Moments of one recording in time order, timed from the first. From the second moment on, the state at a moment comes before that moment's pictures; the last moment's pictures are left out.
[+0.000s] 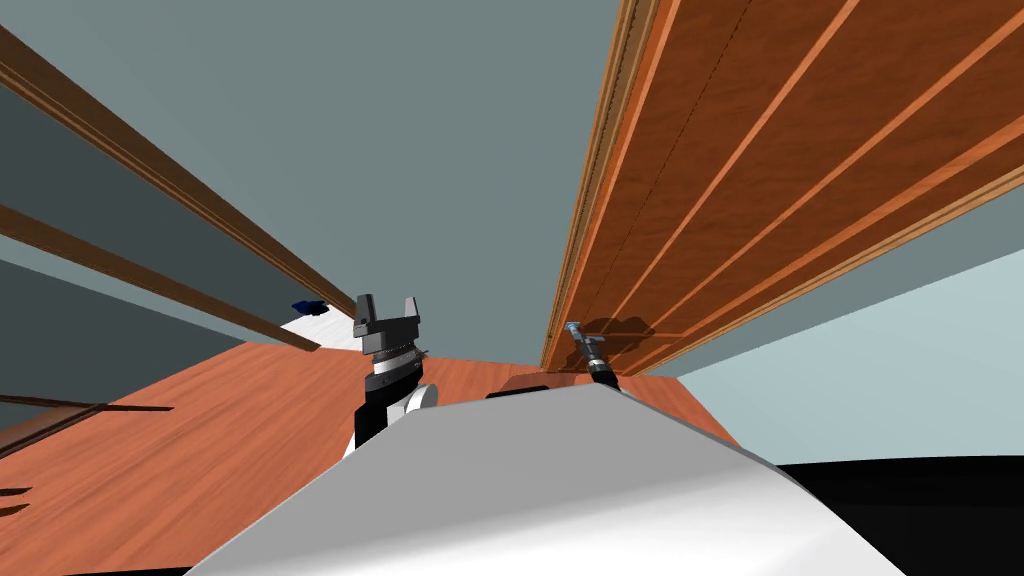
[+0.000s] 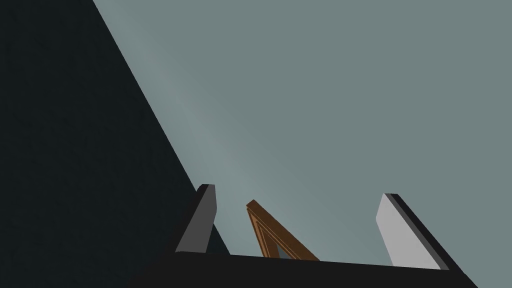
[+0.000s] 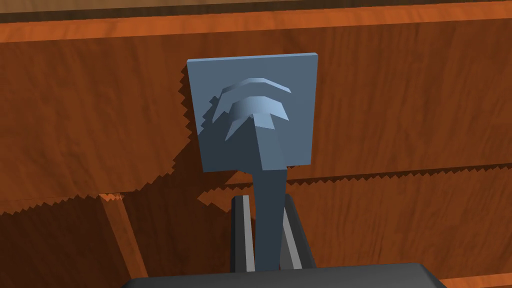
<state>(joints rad) 0.07 -0.28 -0.11 -0.71 -0.05 -0.91 -0.29</state>
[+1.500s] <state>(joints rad) 0.19 -0.40 -0.04 -0.69 -0.01 -1.06 -0.45</state>
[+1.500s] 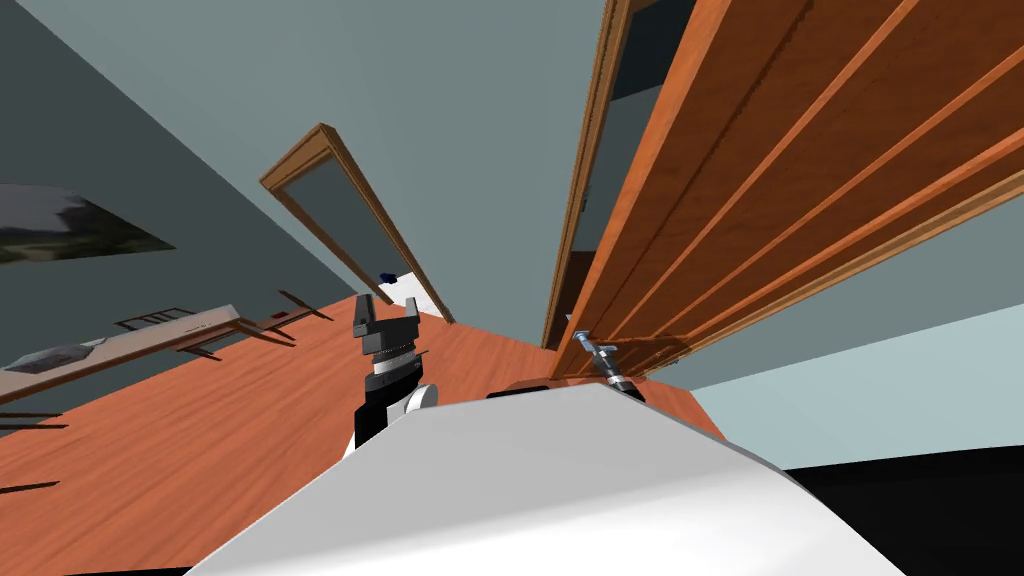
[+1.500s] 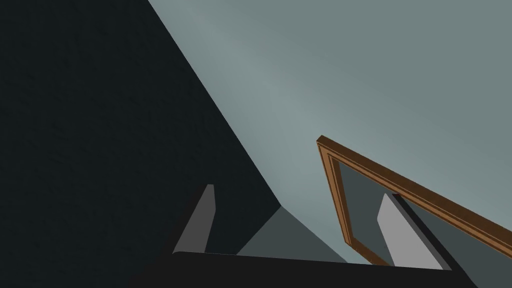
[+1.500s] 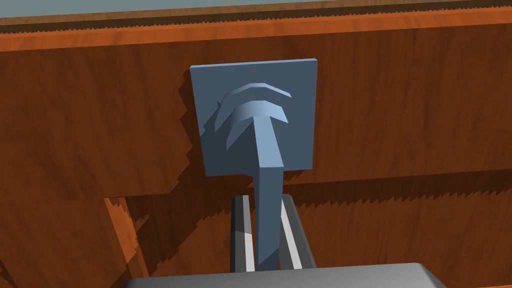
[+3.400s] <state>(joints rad) 0.22 -0.44 -0.01 -0.59 -0.01 -1.21 -0.49</state>
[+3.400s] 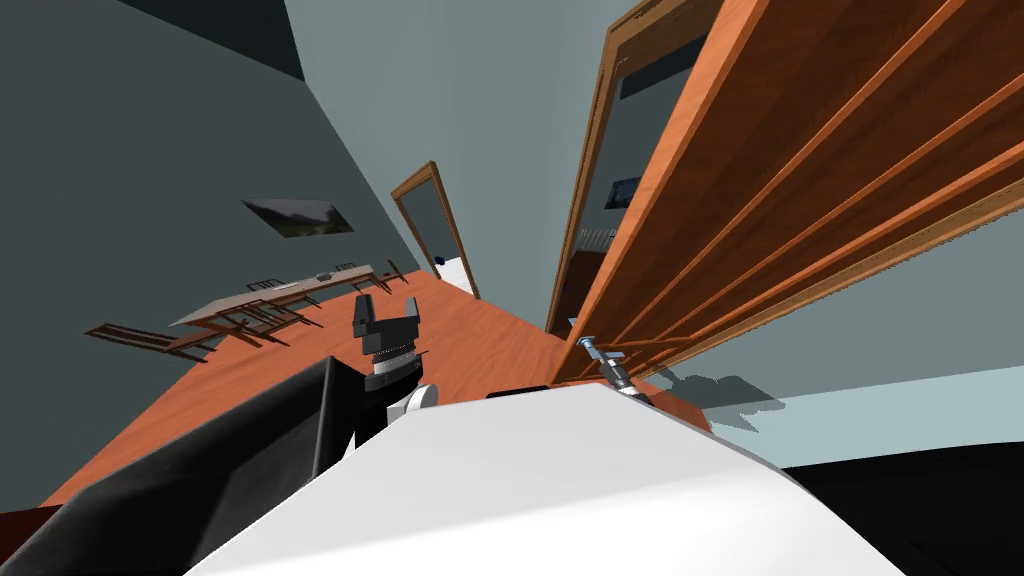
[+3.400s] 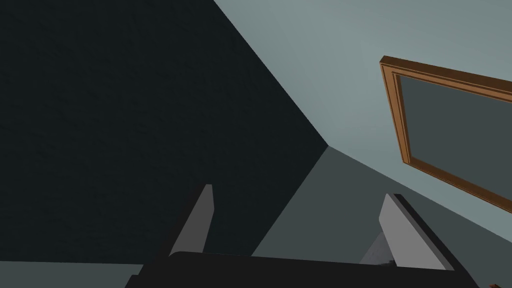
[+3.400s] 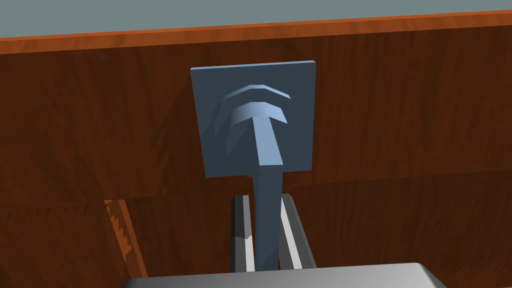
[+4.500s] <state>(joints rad) 0.05 -0.40 0.02 -0.51 -0.09 -1.10 -0.41</state>
